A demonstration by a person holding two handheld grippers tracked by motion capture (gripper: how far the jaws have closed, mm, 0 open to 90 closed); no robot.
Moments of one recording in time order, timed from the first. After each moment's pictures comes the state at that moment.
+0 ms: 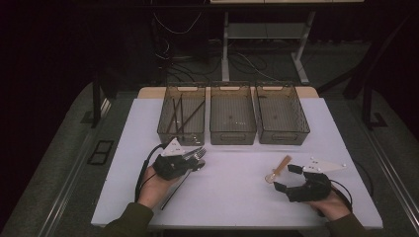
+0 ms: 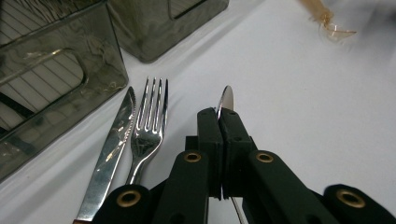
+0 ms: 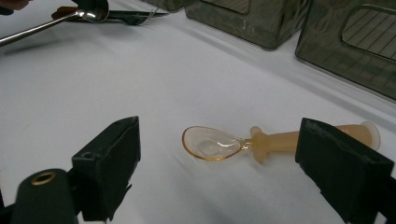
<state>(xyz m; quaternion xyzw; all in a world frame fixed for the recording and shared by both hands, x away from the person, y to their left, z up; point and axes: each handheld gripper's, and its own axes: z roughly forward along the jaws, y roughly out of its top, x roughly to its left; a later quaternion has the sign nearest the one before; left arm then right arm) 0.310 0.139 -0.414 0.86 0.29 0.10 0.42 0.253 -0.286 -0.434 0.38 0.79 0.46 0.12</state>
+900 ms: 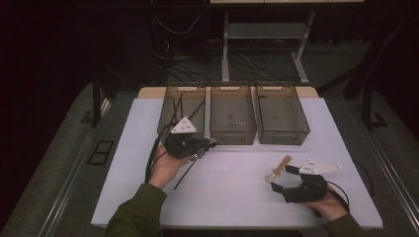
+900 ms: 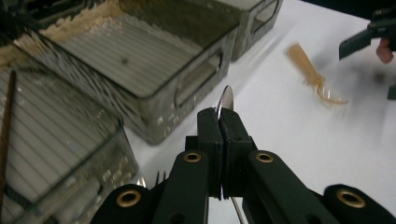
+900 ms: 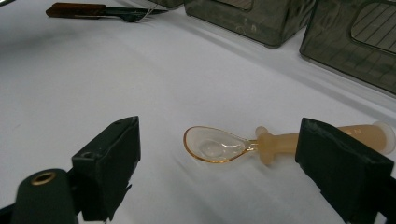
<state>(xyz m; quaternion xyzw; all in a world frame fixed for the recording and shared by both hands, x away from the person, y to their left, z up) 0.353 0.103 -0.370 0.84 0.27 0.11 0.45 0.253 -0.279 -0.441 0.37 0.80 0.46 0.13</state>
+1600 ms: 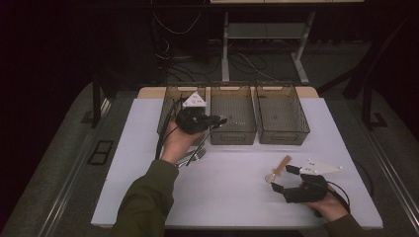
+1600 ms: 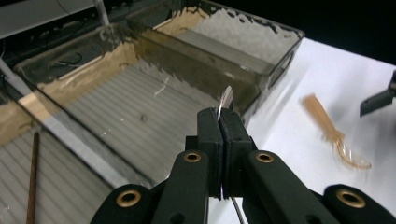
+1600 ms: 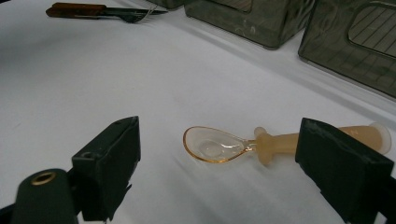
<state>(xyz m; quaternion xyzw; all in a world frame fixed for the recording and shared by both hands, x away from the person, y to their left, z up) 0.400 0.073 -0.334 0.83 0.26 0.12 0.47 0.252 -0.280 -0.440 0.37 0.80 0.46 0.13</state>
